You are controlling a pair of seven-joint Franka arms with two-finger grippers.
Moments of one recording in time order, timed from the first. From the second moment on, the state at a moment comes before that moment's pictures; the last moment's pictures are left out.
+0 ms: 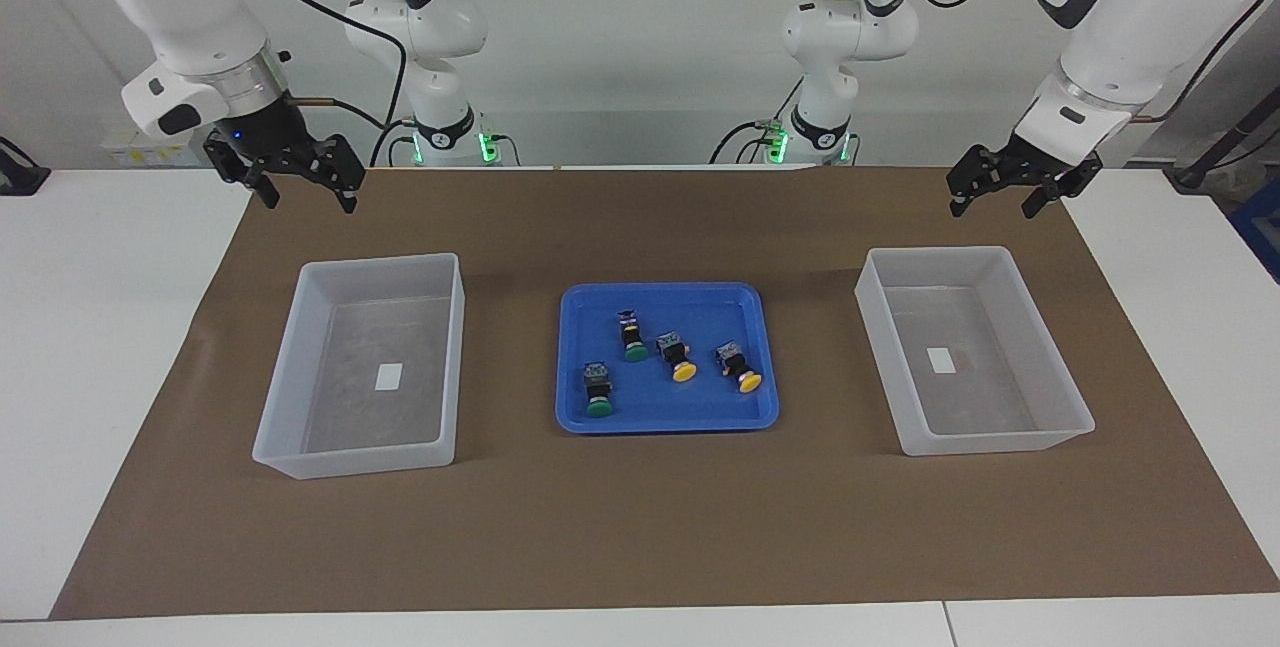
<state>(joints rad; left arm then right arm) -0.06 0.05 0.02 -1.53 -0.01 1.52 0.05 0.01 -0.01 -0.01 -1.60 -0.01 1.57 0.11</state>
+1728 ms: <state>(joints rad) -0.37 0.28 0.00 -1.65 -0.03 1.91 -0.57 0.01 -0.01 -0.01 -1.60 -0.01 1.57 0.11</state>
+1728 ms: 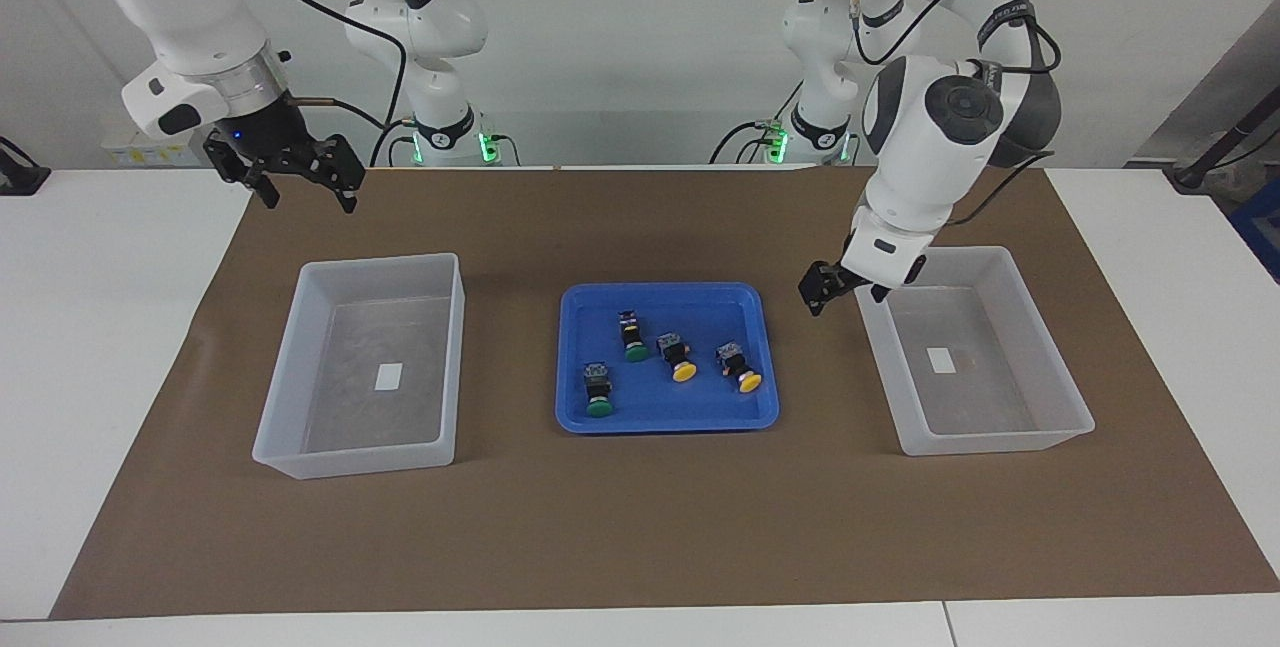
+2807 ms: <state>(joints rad) -0.50 0.43 0.00 -1.76 -0.03 2.20 -0.83 0.01 -0.01 -0.01 -1.60 -0.01 1.57 0.11</state>
